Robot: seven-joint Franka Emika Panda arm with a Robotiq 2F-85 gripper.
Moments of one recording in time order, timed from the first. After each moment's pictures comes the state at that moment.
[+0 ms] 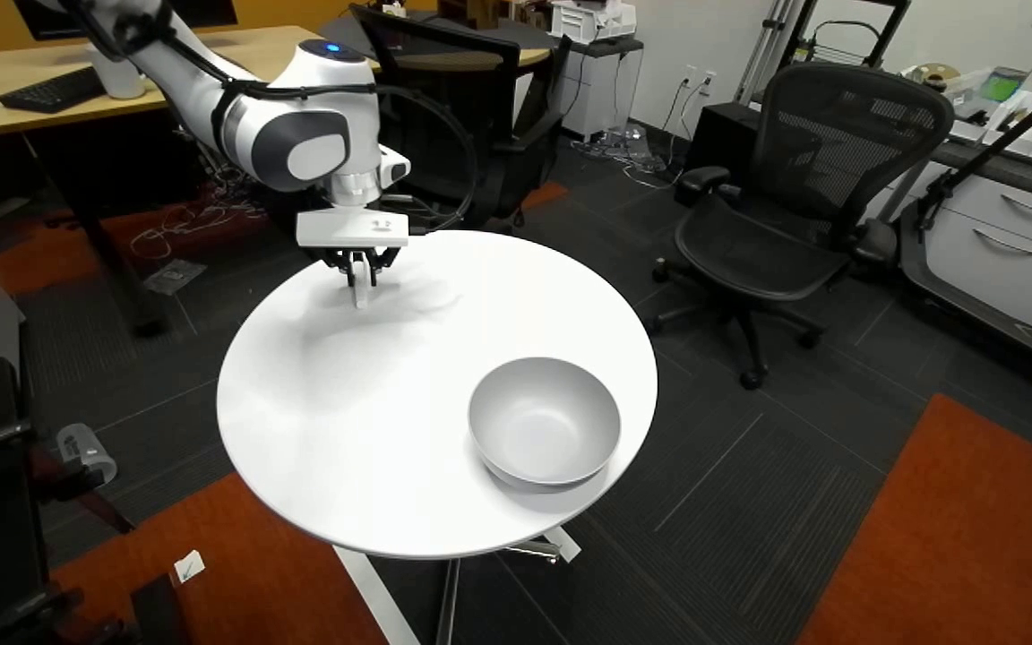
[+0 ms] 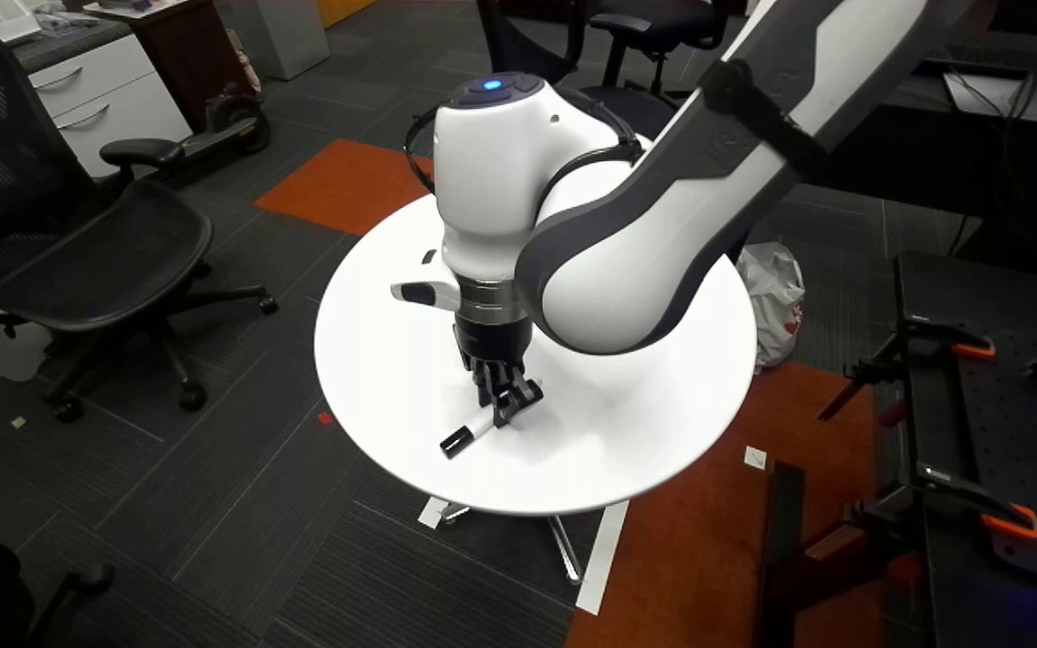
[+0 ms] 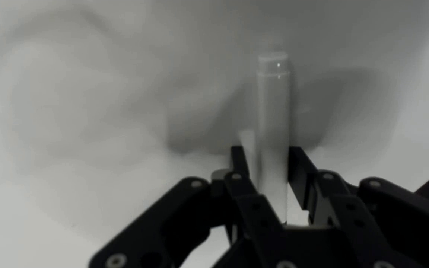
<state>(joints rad) 0.00 0.76 0.22 -1.83 -0.06 2.63 -0.82</state>
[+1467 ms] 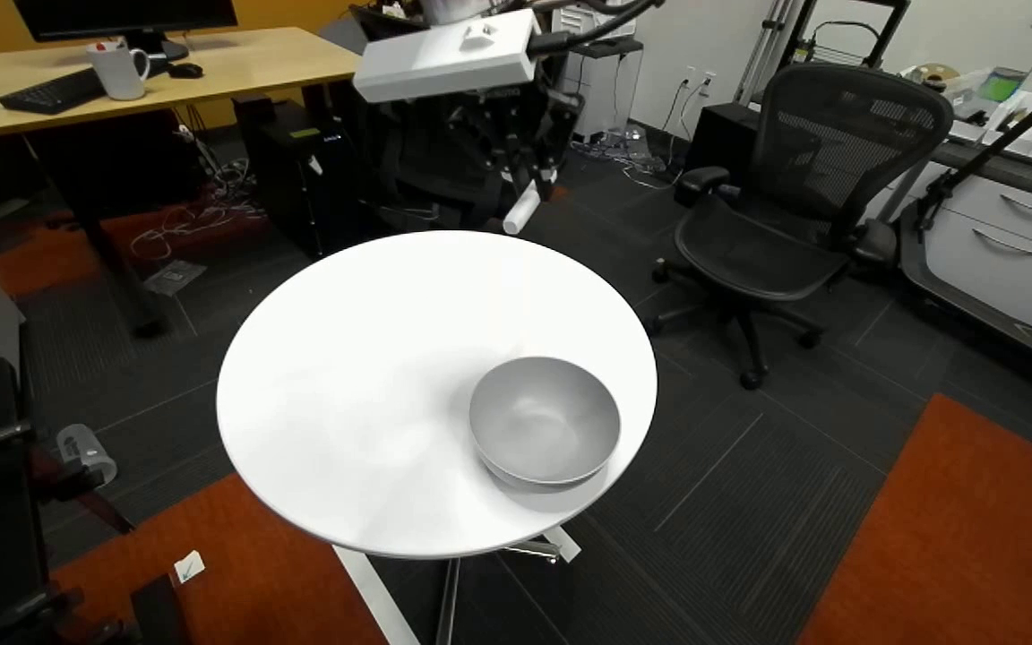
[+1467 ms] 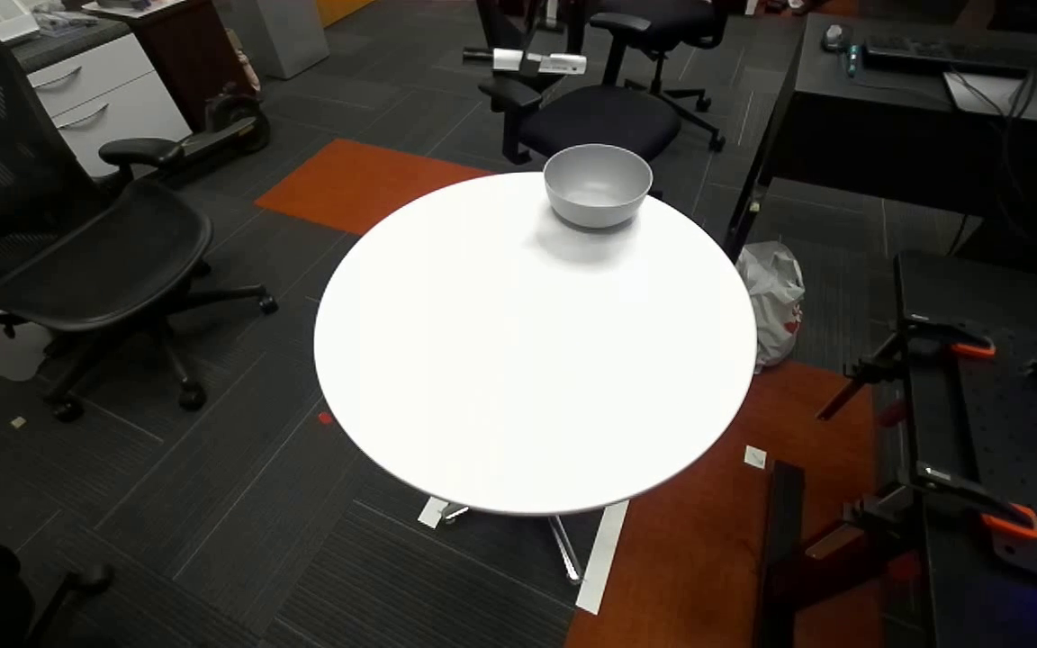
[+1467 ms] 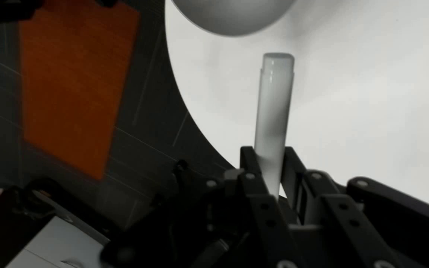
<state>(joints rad) -0.10 0.32 -0.08 -1.88 -0.16 2.58 -0.51</state>
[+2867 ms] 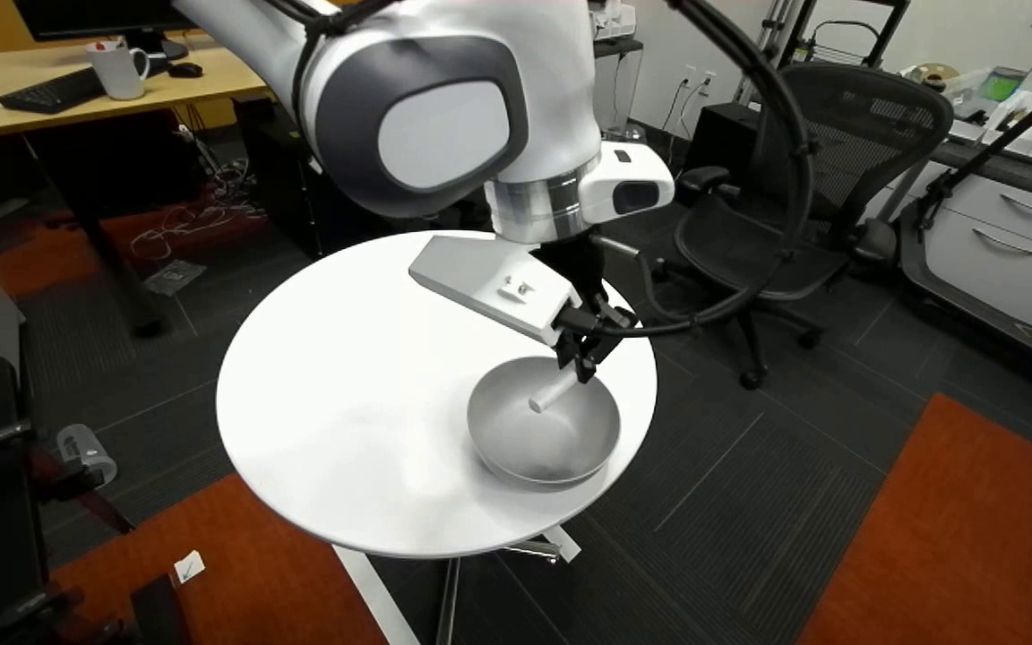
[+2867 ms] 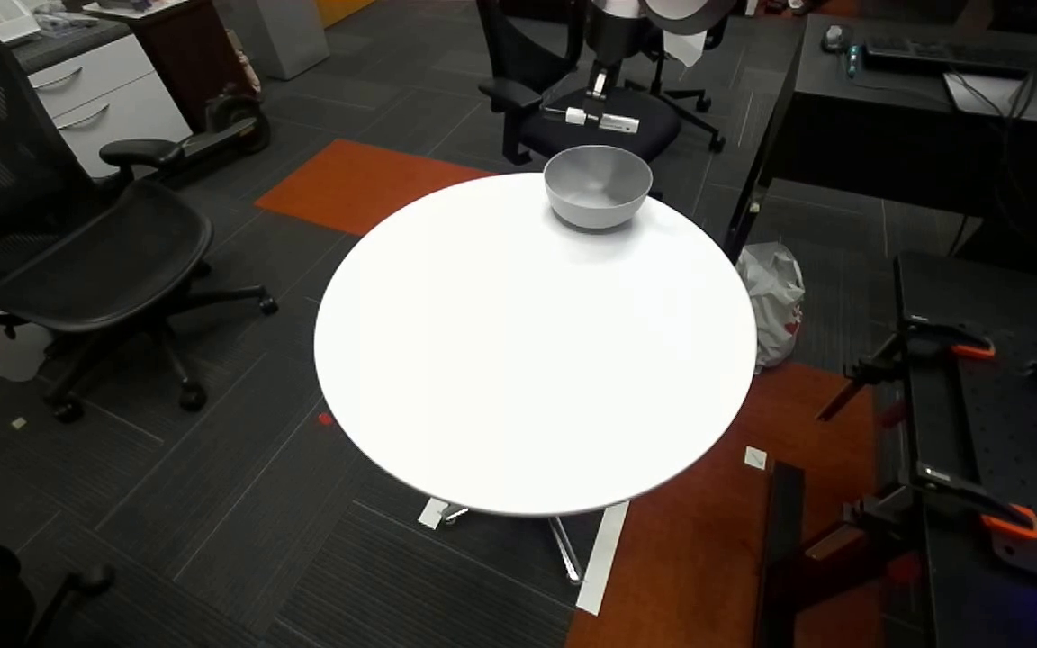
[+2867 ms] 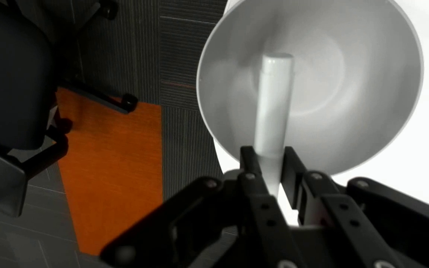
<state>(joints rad) -0.23 0.53 -0.14 -1.86 -0.13 2.65 -0.34</state>
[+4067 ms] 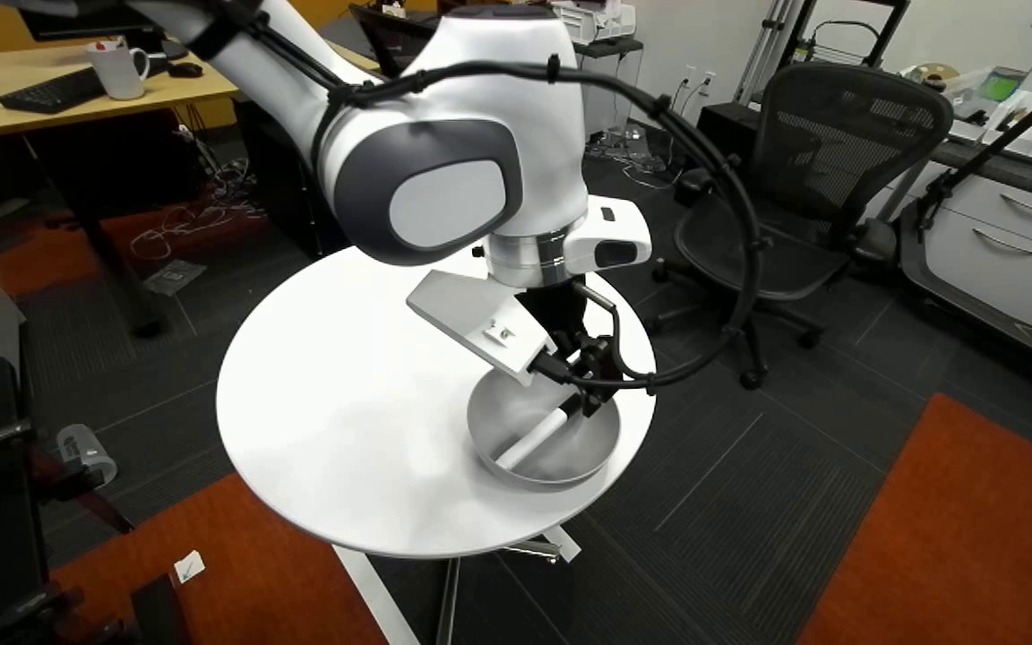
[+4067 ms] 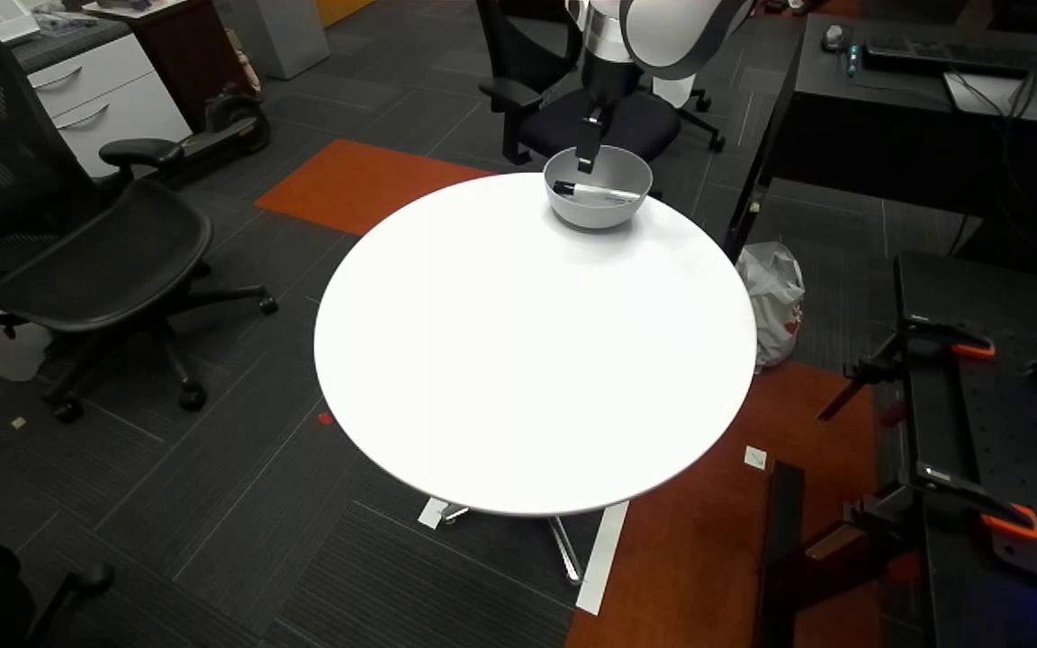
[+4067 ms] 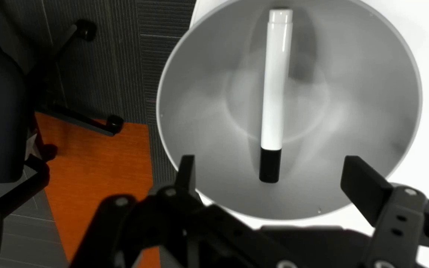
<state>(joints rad) -0.24 0.61 -0.12 -1.85 -0.10 2.67 -0.30</state>
